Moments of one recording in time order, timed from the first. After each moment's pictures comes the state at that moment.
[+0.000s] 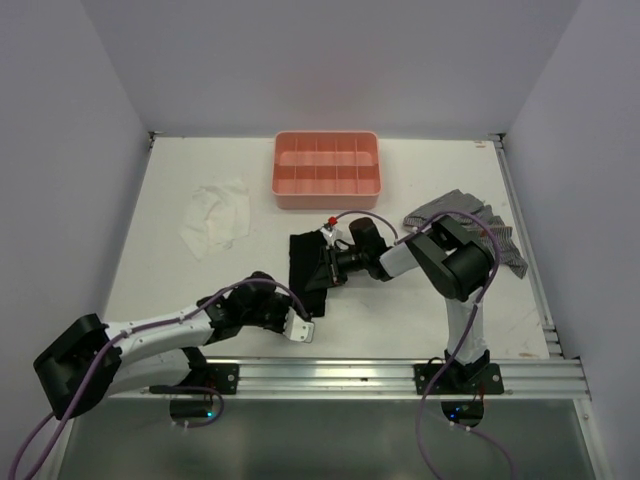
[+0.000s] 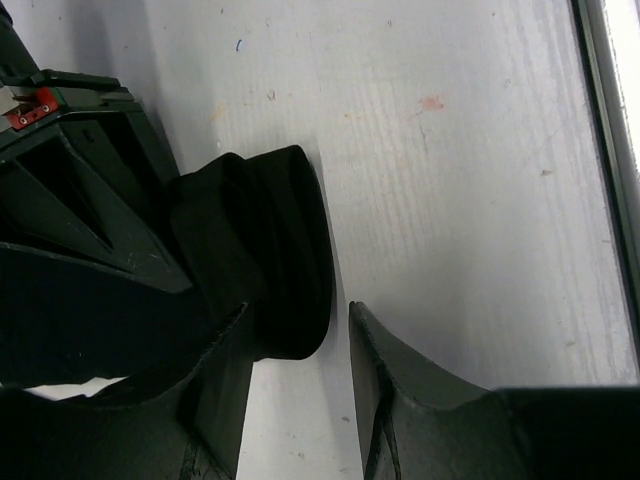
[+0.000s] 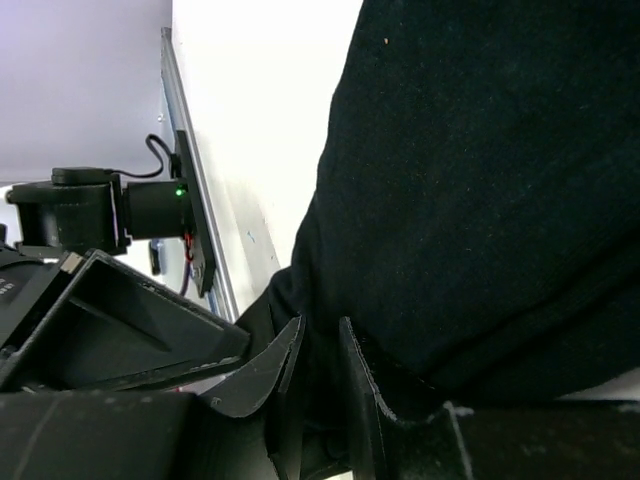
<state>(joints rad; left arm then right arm) -0.88 1.07 0.33 -0.01 0.34 0.90 0.61 2.04 0.84 0.53 -0.92 0.70</state>
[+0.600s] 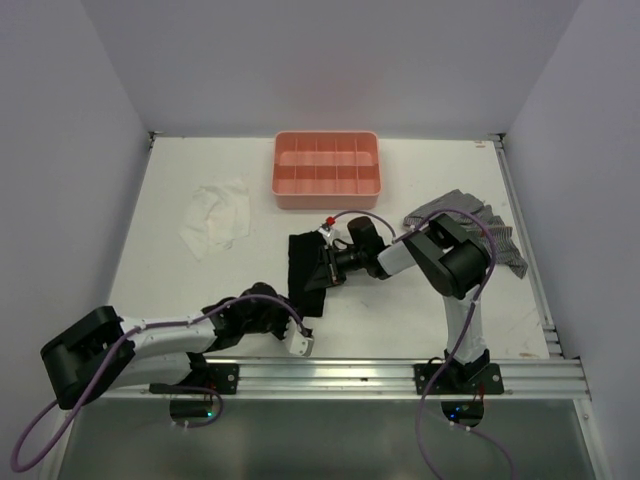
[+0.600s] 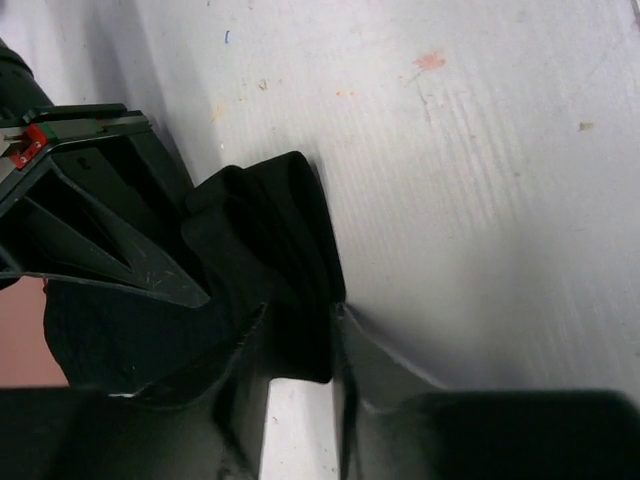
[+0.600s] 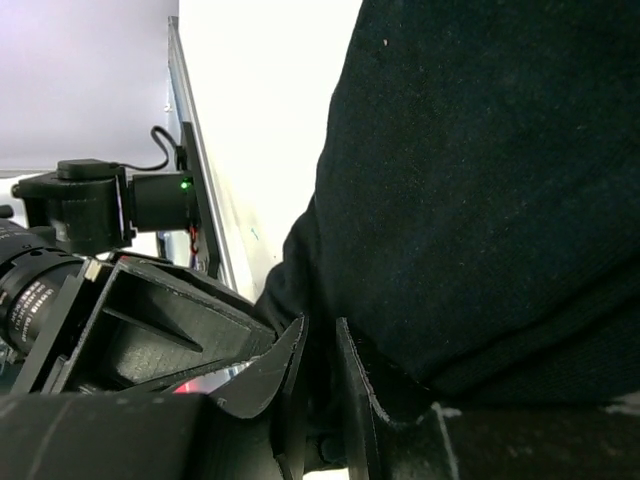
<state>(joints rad) -0.94 1.14 0.23 0.22 0.22 1.08 0.61 2.07 0.86 0.52 -0.96 0.69</state>
